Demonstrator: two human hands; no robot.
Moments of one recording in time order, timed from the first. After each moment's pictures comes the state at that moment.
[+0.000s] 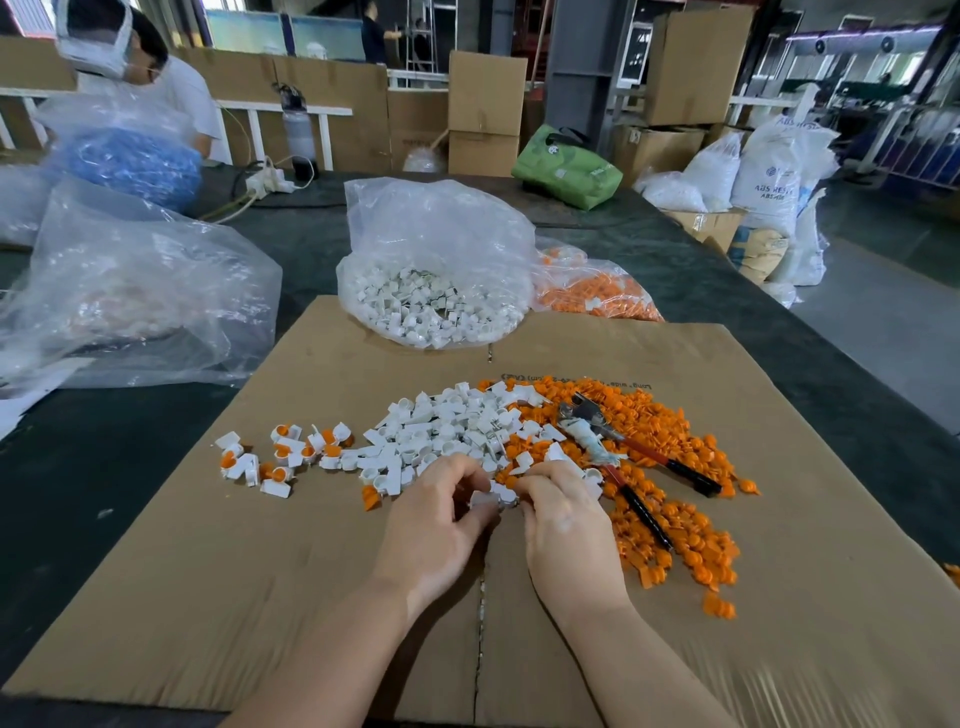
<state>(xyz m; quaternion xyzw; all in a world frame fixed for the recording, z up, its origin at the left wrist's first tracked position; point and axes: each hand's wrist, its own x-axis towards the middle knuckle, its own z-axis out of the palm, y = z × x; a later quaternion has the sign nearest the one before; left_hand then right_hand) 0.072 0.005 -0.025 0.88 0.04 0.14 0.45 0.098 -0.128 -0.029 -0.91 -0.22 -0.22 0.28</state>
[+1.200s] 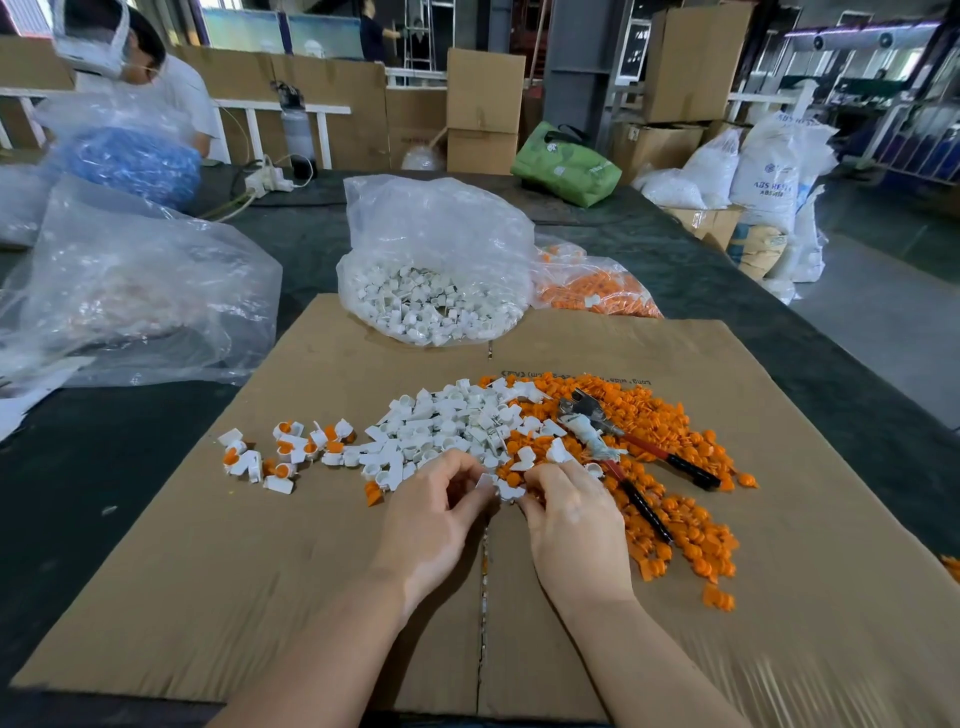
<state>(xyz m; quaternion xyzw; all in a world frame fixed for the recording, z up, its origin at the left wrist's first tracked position) 0.072 0.008 -0.026 0.85 0.05 0.15 0.50 0.096 -0.131 -0.027 -0.92 -0.18 -0.22 0.26</state>
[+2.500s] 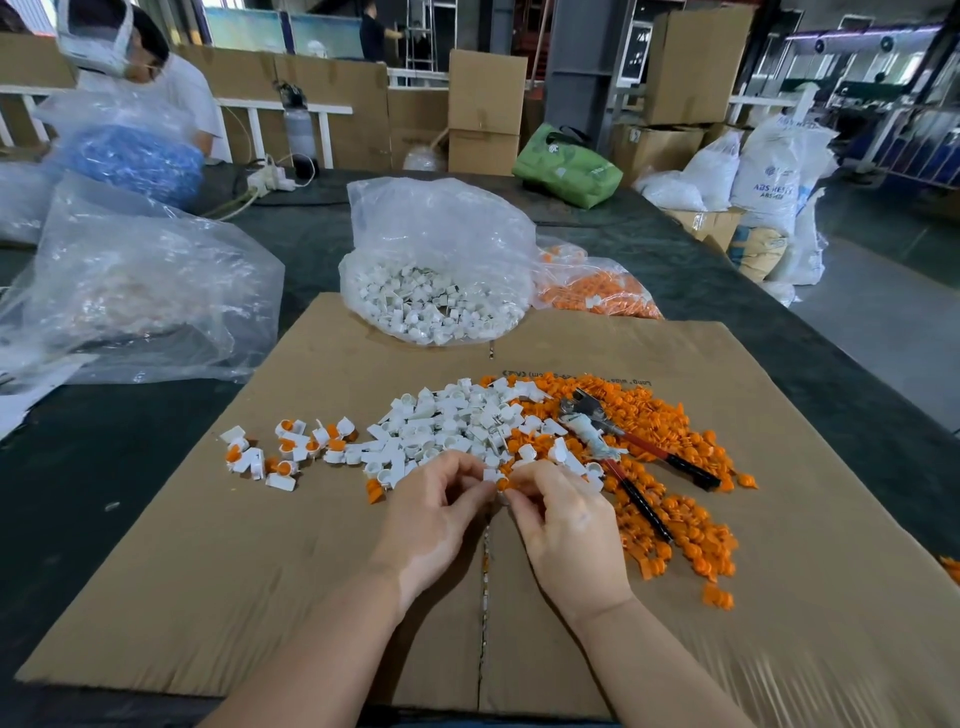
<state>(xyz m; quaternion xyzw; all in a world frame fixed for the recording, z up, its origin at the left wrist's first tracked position) 0.072 0.010 -0.023 0.81 0.06 0.11 0.57 0.091 -0.132 -0.019 -0.87 -0.26 -0.24 0.34</state>
